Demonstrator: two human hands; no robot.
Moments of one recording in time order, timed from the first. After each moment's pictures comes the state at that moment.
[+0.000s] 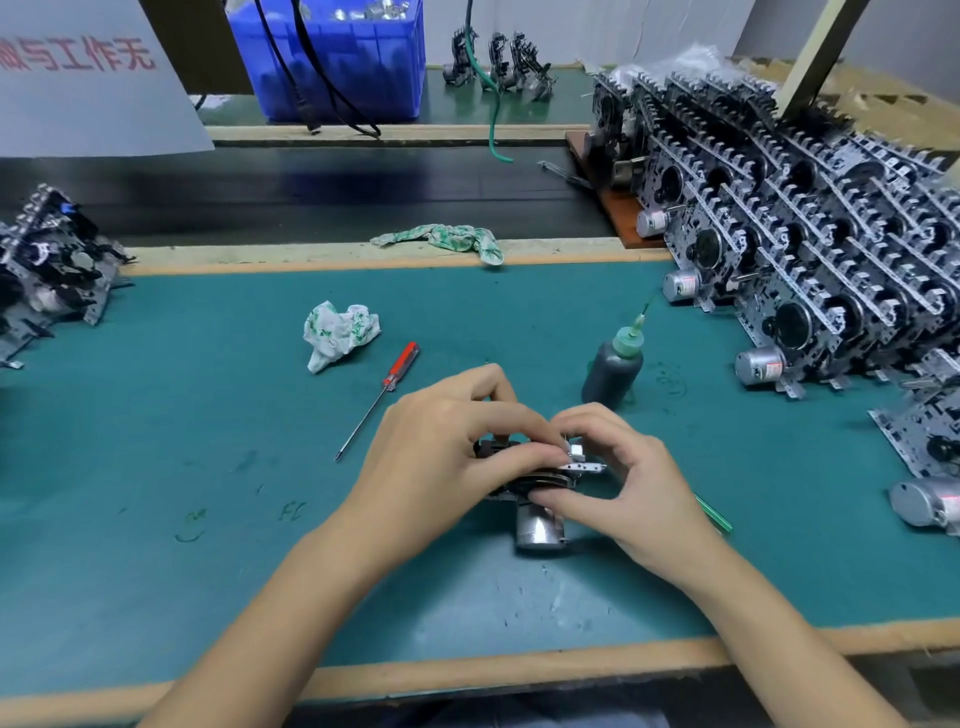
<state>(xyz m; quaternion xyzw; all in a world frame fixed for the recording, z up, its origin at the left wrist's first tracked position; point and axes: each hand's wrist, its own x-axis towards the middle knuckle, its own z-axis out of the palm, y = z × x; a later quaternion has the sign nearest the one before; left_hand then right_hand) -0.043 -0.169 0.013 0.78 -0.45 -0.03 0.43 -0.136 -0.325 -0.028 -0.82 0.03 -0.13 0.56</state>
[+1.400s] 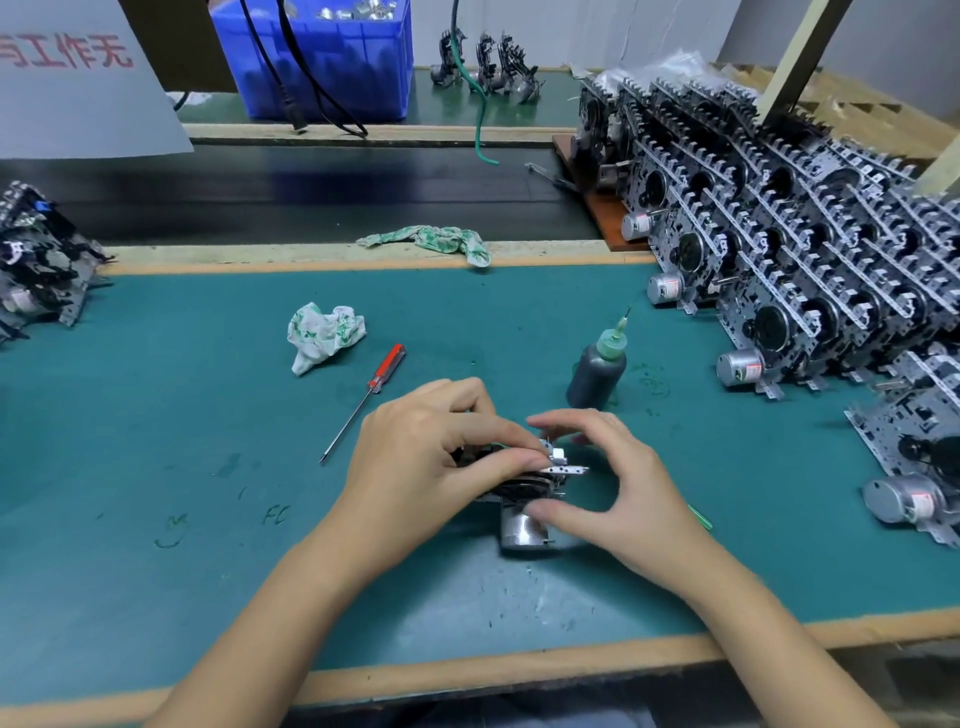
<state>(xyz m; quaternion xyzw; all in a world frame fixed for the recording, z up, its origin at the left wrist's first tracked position) -0.045 -0.169 0.007 0.77 -0.45 0.00 0.46 -0.144 -0.335 -0.030 -0.88 0.02 -0.13 0.47</state>
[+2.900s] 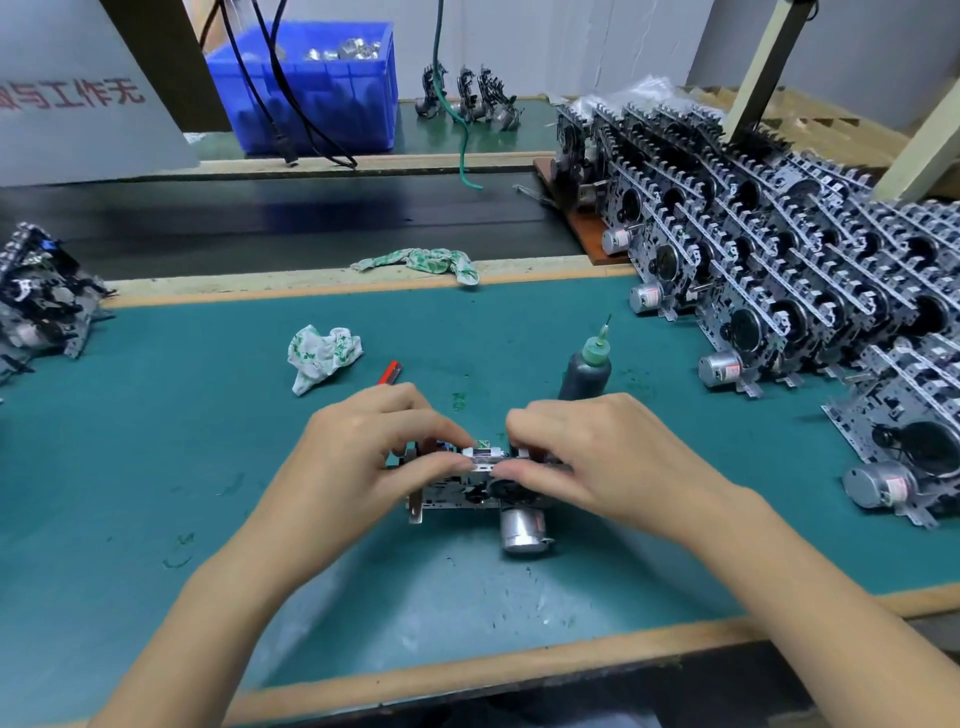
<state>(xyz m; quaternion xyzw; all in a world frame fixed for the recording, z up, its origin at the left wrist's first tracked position) -0.028 -0.133 0.021 0.79 -0.49 0.02 0.36 -0.125 -0.327 0.026 -0.97 -0.14 -0.16 0.12</state>
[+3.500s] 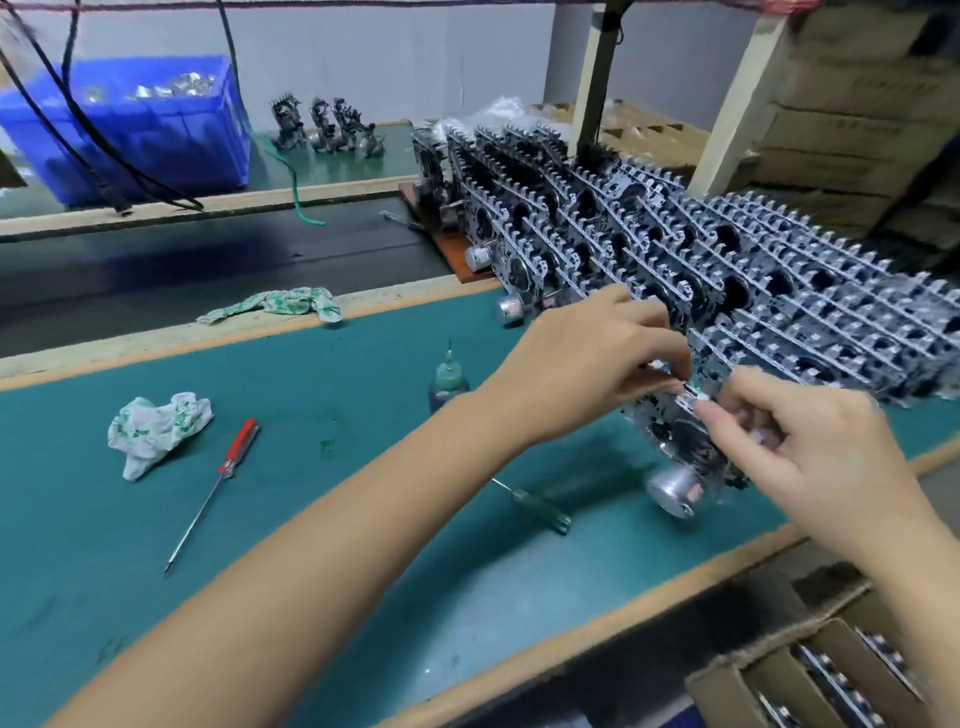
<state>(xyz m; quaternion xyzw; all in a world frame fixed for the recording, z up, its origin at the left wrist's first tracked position) -0.082 -0.356 0.062 0.63 -0.74 0.09 0.22 -0.263 -0.434 0.047 -0.93 0.19 -0.29 0.08</state>
